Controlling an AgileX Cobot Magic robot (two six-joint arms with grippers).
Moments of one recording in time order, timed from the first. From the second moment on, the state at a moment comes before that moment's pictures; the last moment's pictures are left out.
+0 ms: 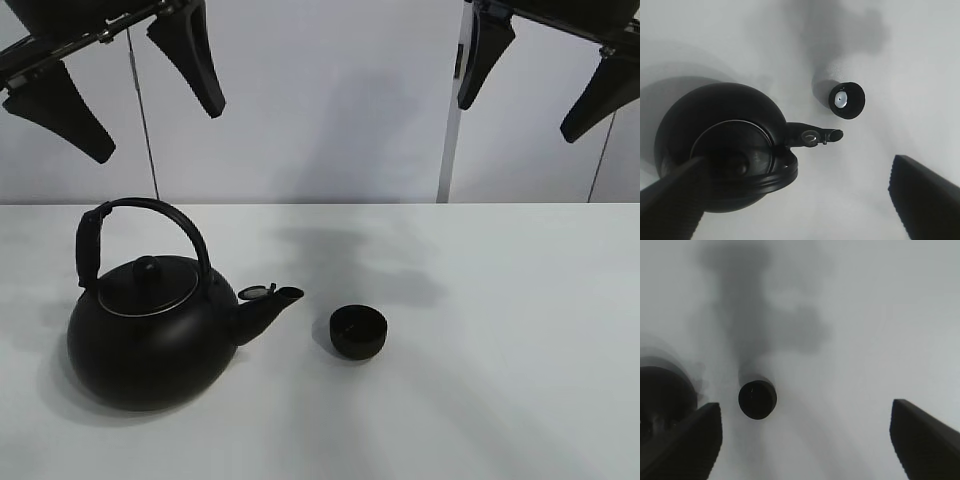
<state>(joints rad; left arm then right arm) -0.35 1.73 -1.47 -0.40 1.07 -0.07 0.15 1.73 -1.54 0.20 1.10 0.16</state>
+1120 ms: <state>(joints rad) -0.35 1.73 -1.47 -0.40 1.07 -0.07 0.15 1.75 -1.54 0.21 1.07 0.16</state>
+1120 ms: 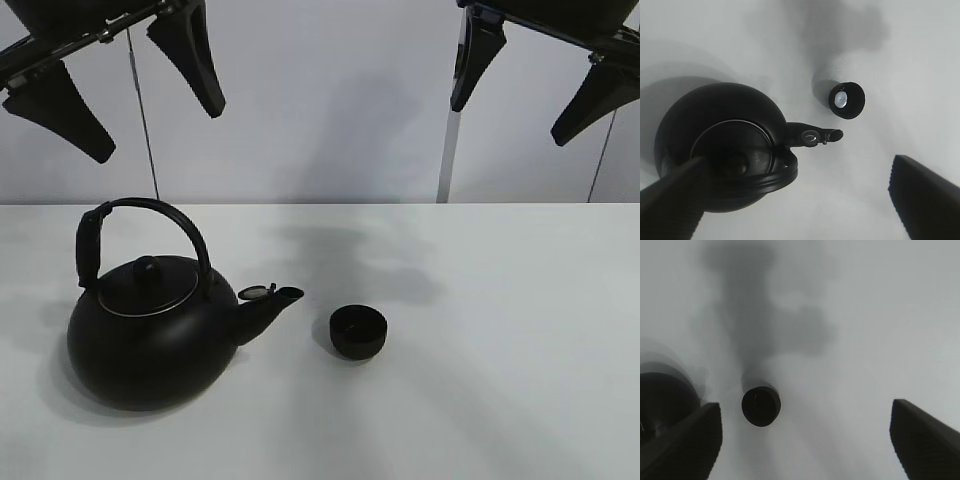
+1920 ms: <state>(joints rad) -0.35 1.73 -1.47 -0.40 1.07 -0.07 0.15 1.75 -1.54 0.22 1.06 0.16</state>
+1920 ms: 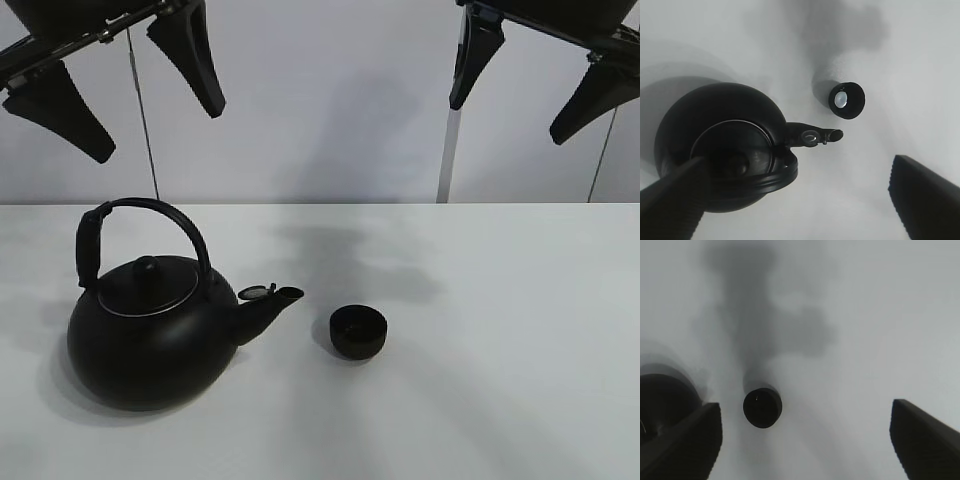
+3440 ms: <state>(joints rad) -0.35 1.73 -1.47 -0.40 1.07 -0.07 0.15 1.75 -1.54 0.22 1.01 0.16</state>
